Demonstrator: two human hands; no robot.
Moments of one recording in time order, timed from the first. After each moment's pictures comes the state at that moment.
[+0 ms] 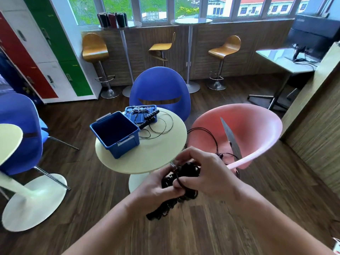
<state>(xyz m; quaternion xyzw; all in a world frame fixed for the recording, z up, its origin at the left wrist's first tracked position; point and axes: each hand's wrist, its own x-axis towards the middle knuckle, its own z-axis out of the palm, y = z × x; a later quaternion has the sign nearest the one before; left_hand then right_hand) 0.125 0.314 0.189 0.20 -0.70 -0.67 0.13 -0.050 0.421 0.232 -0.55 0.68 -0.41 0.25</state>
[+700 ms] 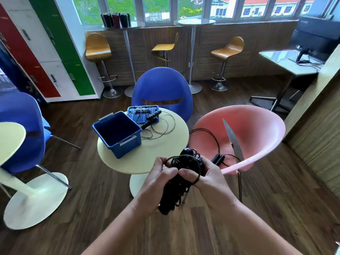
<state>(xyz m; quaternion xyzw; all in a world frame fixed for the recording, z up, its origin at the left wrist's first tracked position) 0.116 0.323 0.191 0.27 -0.57 -0.74 0.25 -0.027 0.418 0.195 -0.31 0.56 -0.64 0.42</state>
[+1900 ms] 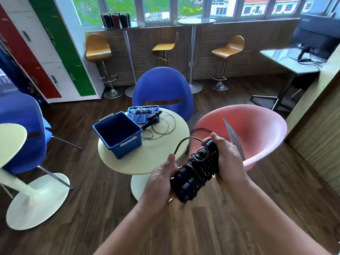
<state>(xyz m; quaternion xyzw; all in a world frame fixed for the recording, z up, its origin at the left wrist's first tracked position) 0.098 0.342 0.214 0.31 -0.49 -0.77 0.26 -0.060 0.397 0.233 -0.21 0.54 -0.74 0.35</state>
